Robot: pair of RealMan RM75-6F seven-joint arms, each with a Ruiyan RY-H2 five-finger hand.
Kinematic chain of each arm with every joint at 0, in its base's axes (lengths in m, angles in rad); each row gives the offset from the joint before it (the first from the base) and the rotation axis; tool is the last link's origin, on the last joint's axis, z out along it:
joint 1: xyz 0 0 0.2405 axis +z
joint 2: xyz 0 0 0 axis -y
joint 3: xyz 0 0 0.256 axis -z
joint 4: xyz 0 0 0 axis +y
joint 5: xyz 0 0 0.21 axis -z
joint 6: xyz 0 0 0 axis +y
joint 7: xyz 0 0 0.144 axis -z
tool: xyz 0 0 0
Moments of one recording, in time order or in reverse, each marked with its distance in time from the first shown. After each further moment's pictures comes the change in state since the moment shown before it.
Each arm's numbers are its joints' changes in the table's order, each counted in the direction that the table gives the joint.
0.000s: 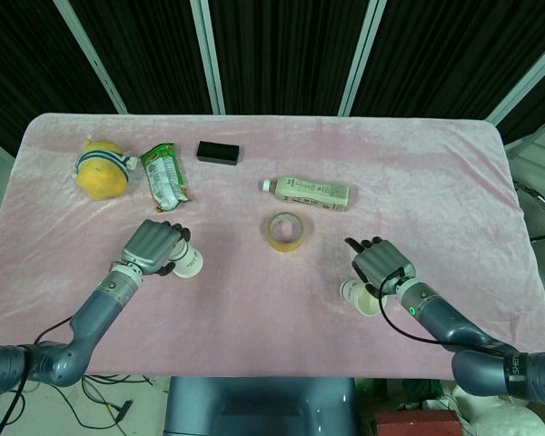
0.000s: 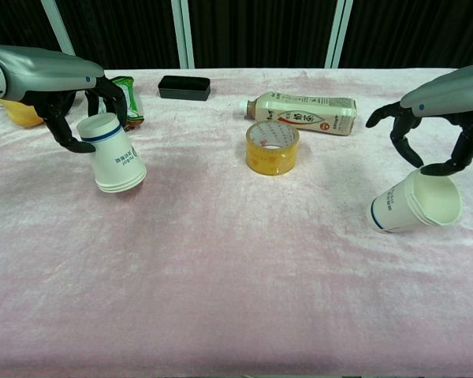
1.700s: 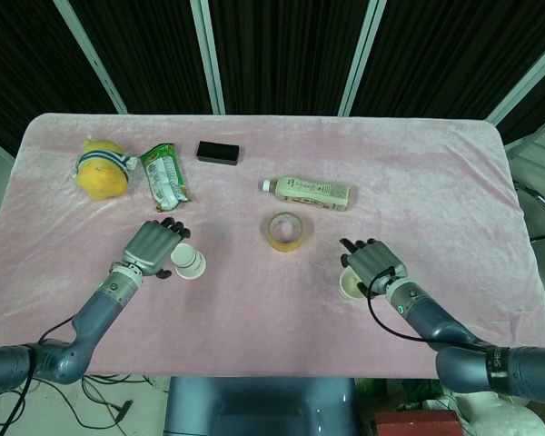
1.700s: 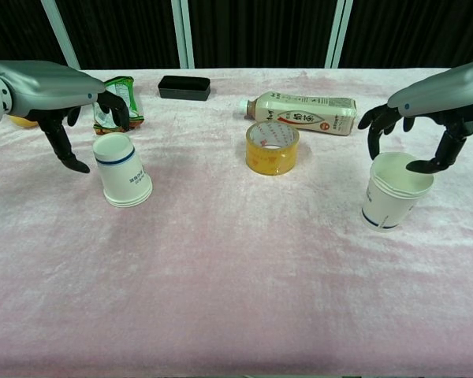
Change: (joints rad) left arm 0.042 0.063 -0.007 0.102 -0.078 -0.012 -0.039; right arm 0.130 0.016 0.062 -0.054 -0.188 0.045 0.027
